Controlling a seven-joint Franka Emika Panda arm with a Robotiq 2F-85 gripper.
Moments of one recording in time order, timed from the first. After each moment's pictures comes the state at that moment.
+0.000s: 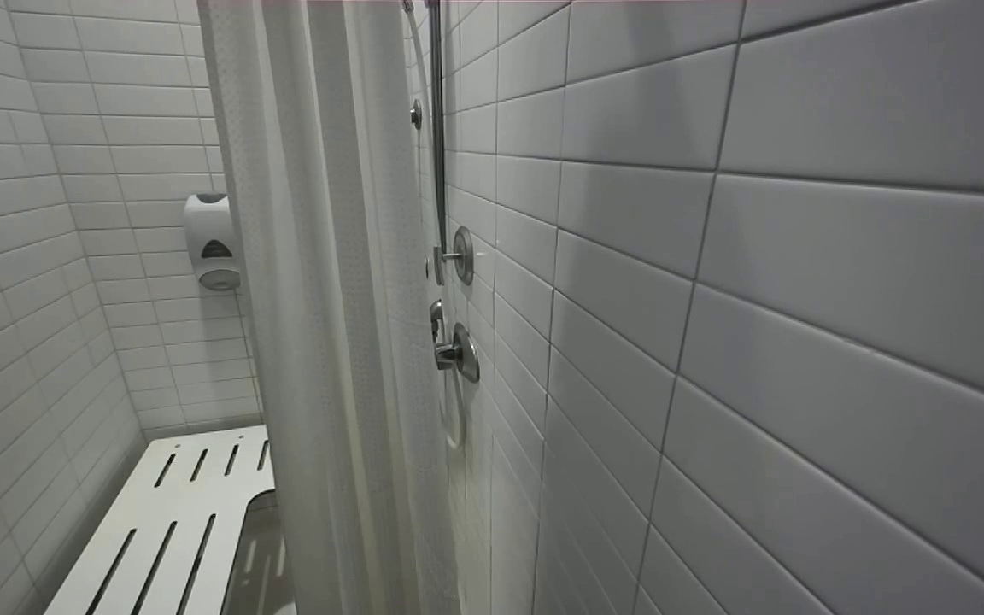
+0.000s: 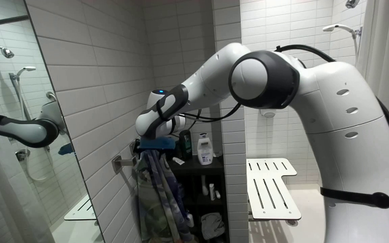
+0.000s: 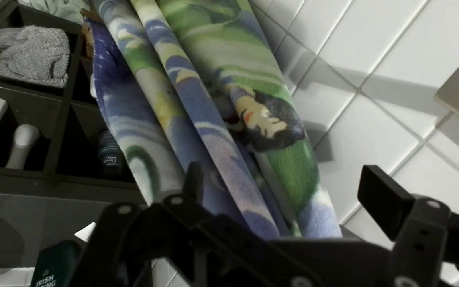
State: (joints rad) arm 0.35 0.40 0.24 -1.72 0.00 2.56 0.48
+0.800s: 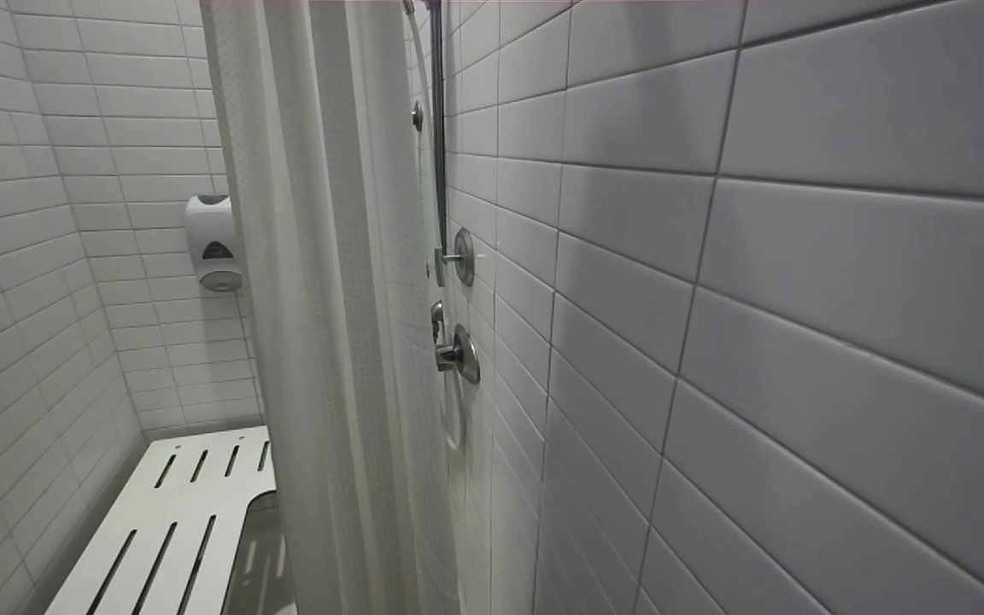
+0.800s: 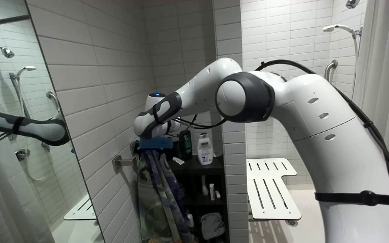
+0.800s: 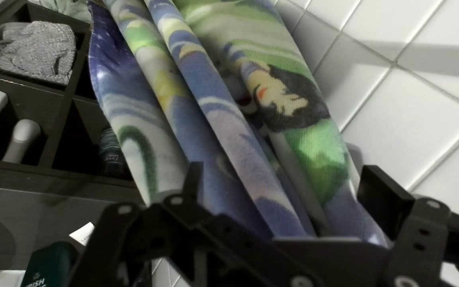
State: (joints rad) arm 0.40 0.55 0.17 -1.50 -0.01 2.46 0.46
